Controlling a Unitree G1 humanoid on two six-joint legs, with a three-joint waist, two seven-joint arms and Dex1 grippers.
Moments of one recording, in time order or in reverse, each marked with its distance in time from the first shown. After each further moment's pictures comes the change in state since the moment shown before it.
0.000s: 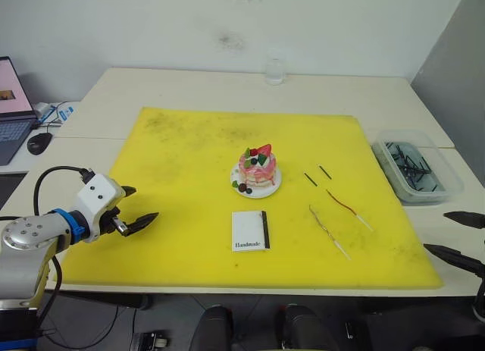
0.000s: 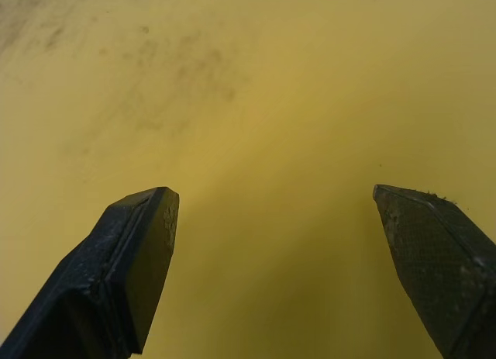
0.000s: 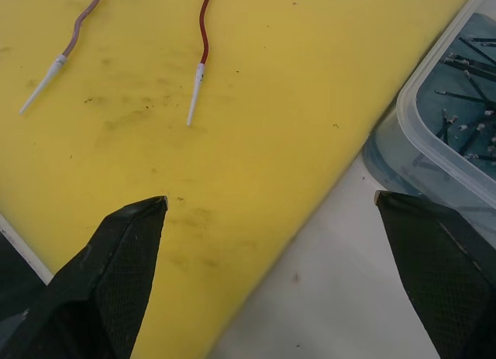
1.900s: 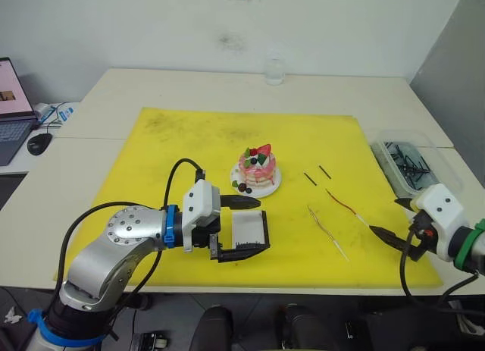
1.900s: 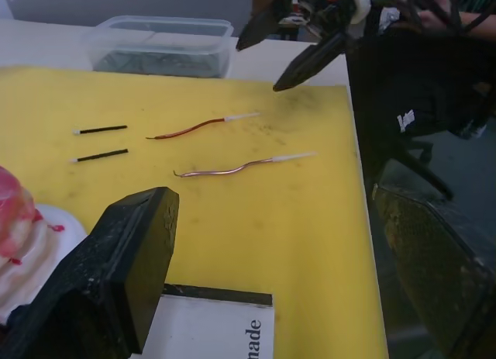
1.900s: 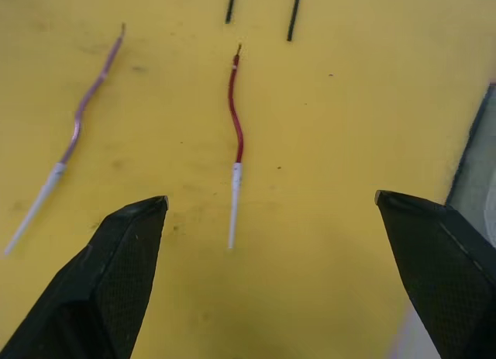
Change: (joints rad) left arm -0.187 -0.214 -0.361 -0.516 -0.310 0.214 -0.099; right arm -0.217 0.108 0.339 -0.322 -0.078 0.320 -0.438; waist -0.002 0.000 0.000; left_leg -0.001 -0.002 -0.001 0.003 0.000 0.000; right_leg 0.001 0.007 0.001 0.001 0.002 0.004
